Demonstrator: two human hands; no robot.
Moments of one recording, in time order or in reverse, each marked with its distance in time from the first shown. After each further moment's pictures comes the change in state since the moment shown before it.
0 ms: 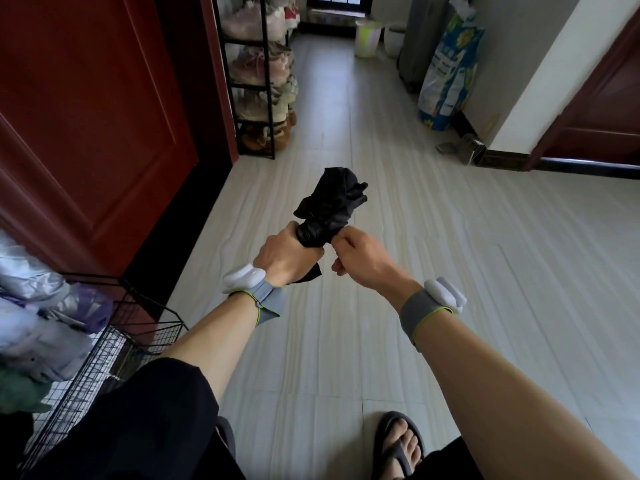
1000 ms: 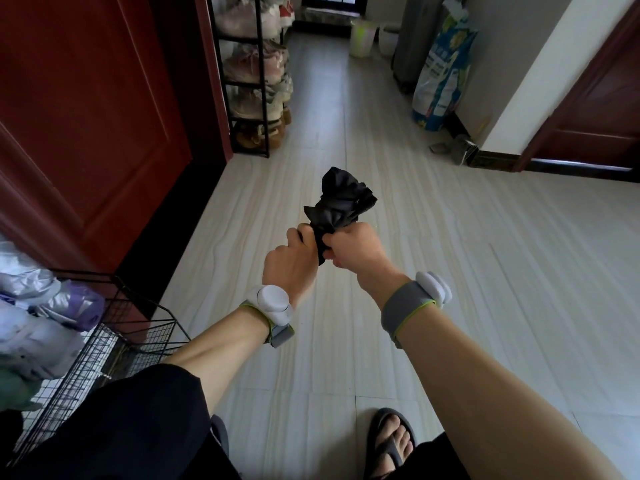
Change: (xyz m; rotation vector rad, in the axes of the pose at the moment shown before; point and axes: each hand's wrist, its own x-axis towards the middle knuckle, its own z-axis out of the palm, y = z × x) left_hand -0.014 -0.016 0.044 0.810 0.523 0.408; right_hand -0.001 -0.021 0.002 0.178 0.153 0.228
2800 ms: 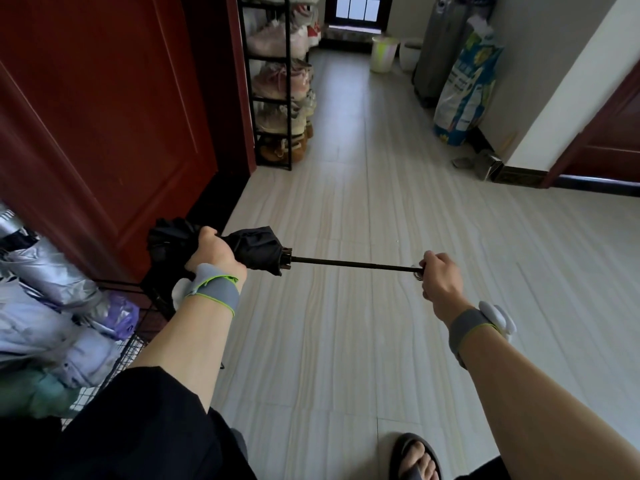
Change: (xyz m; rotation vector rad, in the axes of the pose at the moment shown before) left_hand 0.043 -0.139 0.007 -1.843 0.163 -1.589; right_hand 0.063 0.085 -0.048 0.147 0.343 0.235
